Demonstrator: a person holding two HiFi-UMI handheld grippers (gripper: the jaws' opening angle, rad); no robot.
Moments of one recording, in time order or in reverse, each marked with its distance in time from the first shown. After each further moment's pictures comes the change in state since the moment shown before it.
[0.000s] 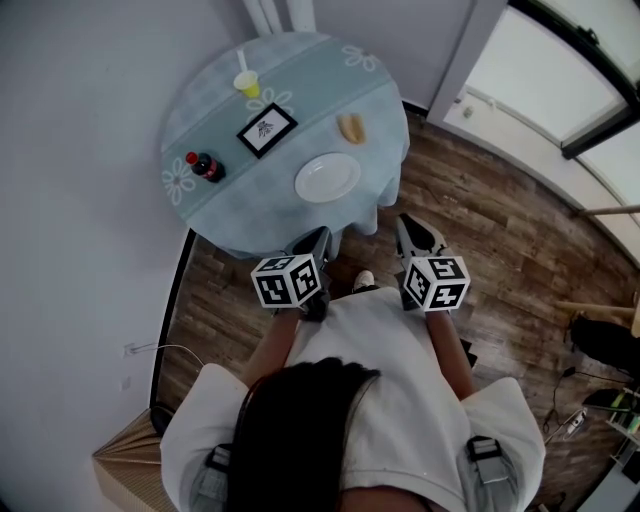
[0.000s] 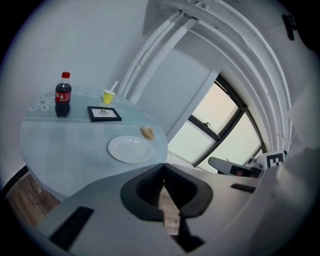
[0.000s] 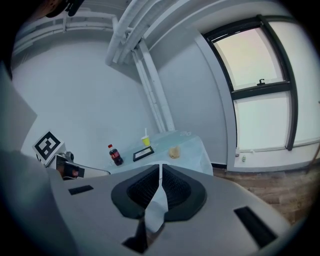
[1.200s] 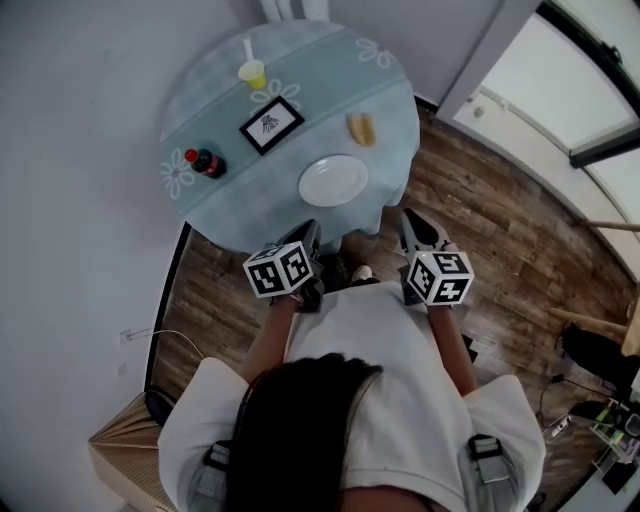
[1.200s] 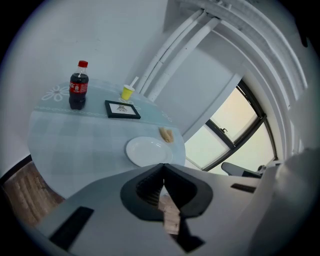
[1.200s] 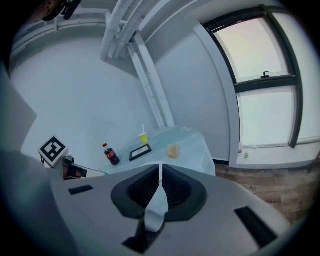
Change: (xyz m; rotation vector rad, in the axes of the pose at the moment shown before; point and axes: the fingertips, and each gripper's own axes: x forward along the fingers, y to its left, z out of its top) left arm 0.022 0.058 0.017 -0.142 0.016 0.130; right arm 0.044 -0.018 0.010 0.022 0.063 0.017
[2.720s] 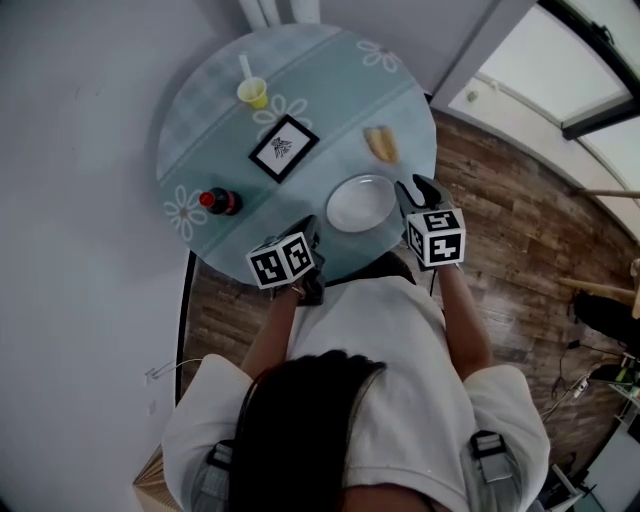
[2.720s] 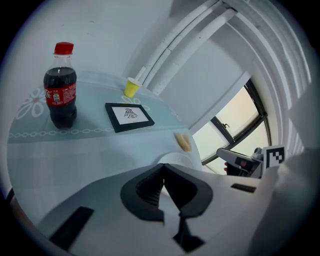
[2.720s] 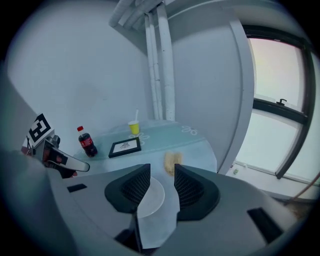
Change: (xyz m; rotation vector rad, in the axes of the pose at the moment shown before) left arm 0.045 0.082 0.073 0.013 0.143 -0.058; right arm 0.131 0.012 0.044 -0.224 0.137 -0.160
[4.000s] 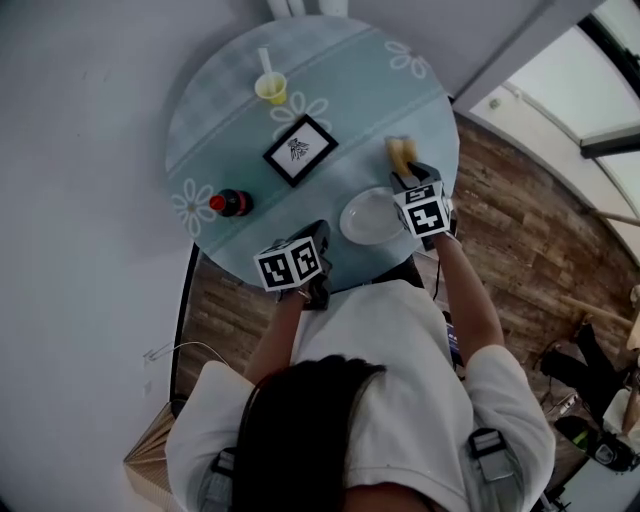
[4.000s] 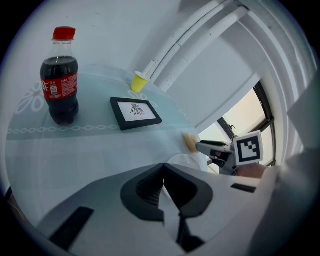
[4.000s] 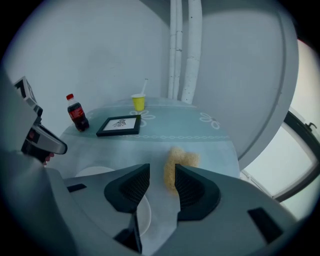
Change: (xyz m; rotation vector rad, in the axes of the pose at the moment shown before) left arm 0.015 0.016 0.005 -0.067 0.041 0.037; right arm 0.109 -0.001 -0.011 -0.222 0.237 0.073
